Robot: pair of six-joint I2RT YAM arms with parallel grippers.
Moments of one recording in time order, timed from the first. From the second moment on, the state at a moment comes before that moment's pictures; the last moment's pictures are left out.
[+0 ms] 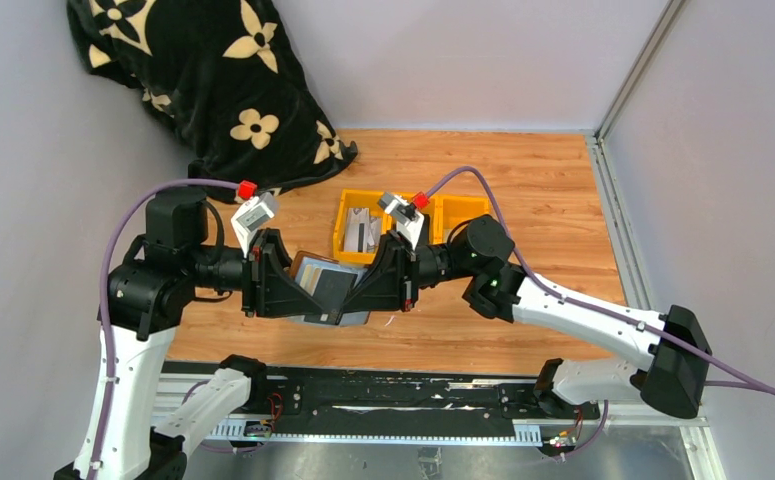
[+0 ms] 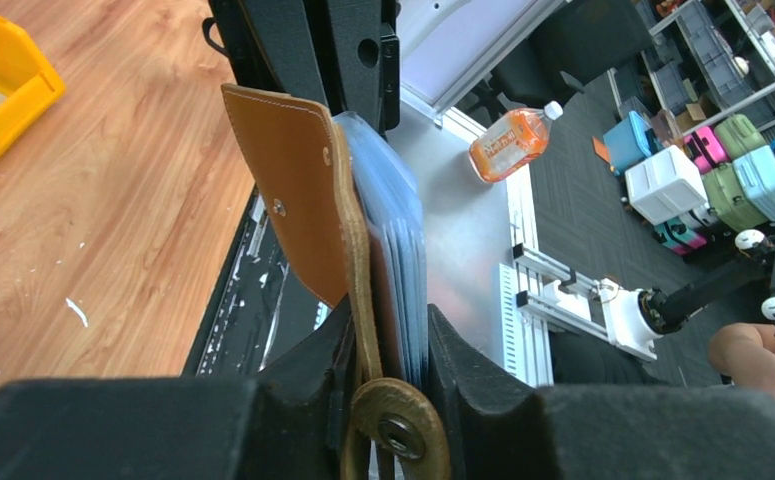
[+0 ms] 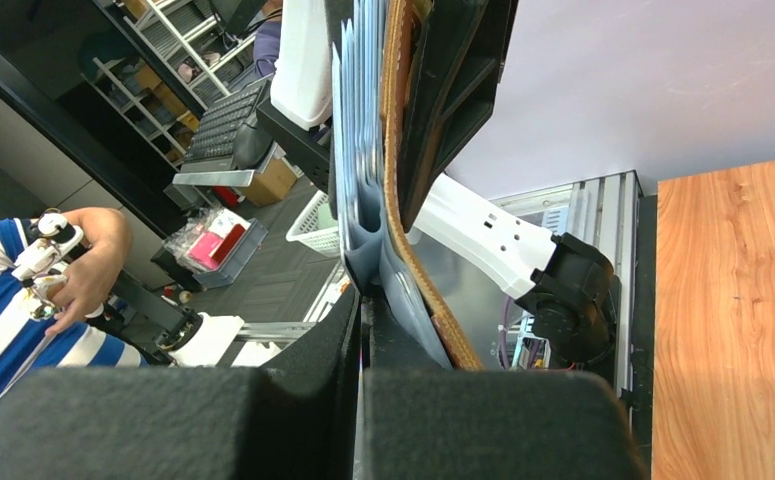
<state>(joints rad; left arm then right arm) -0.25 0.85 1.41 -1.13 1.31 -0.05 1.03 1.24 0.95 0.64 -0.85 0.80</state>
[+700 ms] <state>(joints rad) -0.25 0.84 1.41 -1.13 1.29 -0.05 1.03 1.20 0.94 0.60 -0.82 0.79</state>
